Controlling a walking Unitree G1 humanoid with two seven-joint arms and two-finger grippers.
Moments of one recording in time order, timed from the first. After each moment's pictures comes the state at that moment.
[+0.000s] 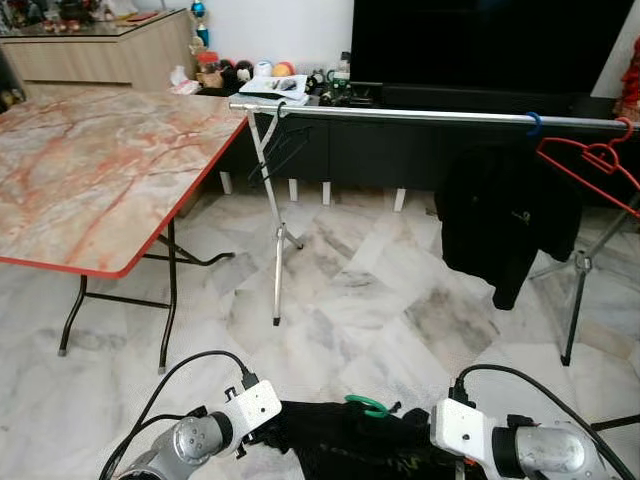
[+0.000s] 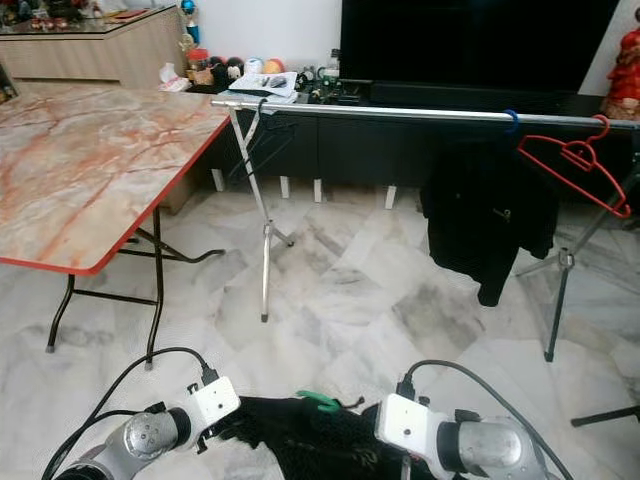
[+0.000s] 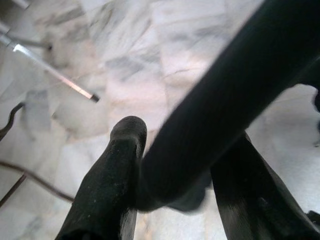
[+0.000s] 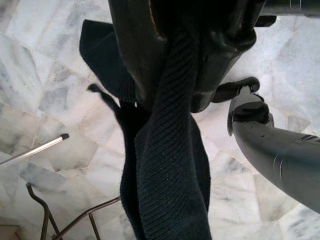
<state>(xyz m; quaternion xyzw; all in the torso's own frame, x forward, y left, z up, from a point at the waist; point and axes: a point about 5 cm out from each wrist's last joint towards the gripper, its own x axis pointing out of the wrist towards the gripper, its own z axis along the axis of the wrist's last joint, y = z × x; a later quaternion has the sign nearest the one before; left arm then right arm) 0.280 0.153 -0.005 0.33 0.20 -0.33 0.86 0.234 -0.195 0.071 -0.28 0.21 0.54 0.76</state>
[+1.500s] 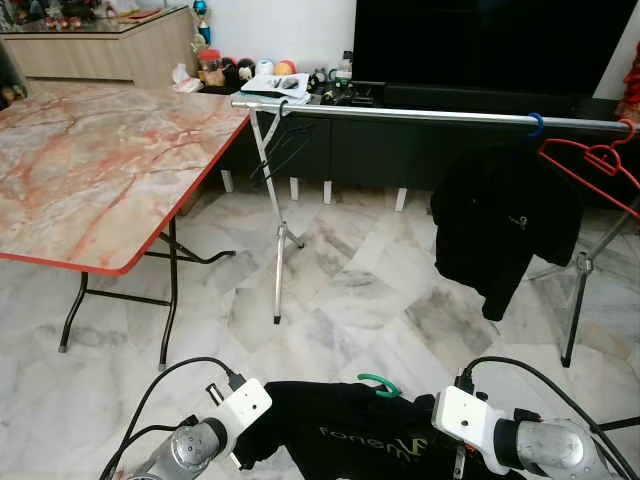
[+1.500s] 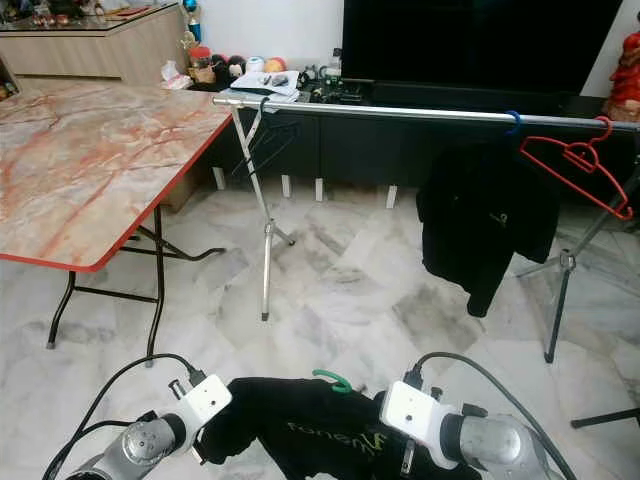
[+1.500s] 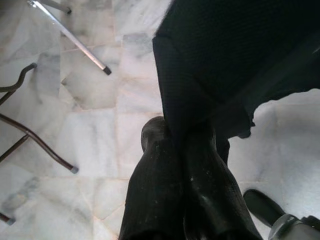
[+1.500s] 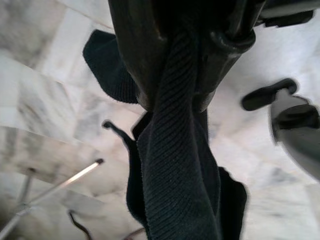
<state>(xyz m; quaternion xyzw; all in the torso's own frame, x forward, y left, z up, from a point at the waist) 0.278 0.163 -0.012 0.30 0.23 -0.26 0.89 0.249 -0.201 0.060 -0.30 0.22 0.45 0.81</state>
